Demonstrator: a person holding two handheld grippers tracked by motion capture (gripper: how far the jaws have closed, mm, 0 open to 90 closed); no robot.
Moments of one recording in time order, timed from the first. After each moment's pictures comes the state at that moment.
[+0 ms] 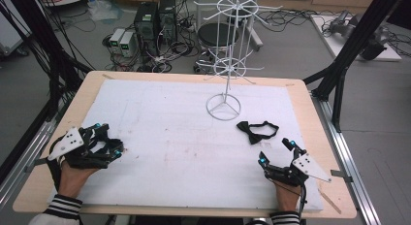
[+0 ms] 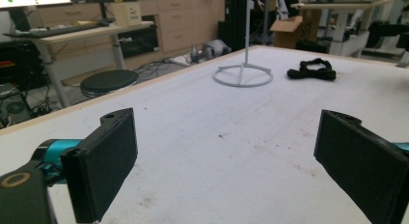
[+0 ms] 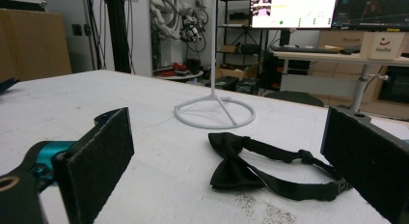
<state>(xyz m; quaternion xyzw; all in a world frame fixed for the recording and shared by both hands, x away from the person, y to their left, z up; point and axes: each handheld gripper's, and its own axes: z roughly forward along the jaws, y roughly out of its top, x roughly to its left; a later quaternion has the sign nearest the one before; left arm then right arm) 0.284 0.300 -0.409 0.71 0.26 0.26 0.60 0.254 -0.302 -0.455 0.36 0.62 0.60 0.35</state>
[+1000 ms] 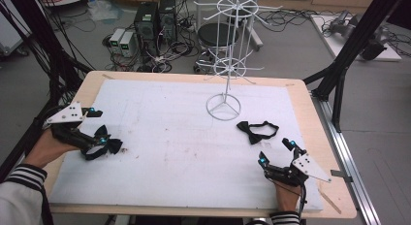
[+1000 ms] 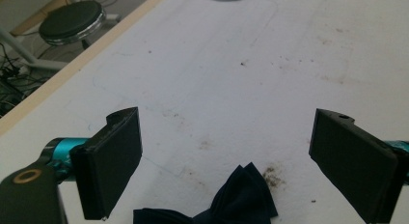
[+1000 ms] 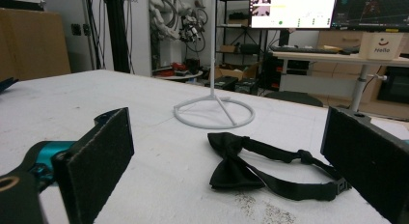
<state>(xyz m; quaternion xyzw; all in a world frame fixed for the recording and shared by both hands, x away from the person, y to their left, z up) 0.344 0.335 -0.359 0.86 0.18 0.19 0.43 0.254 -0.302 -0.455 0.36 0.62 0.60 0.36</state>
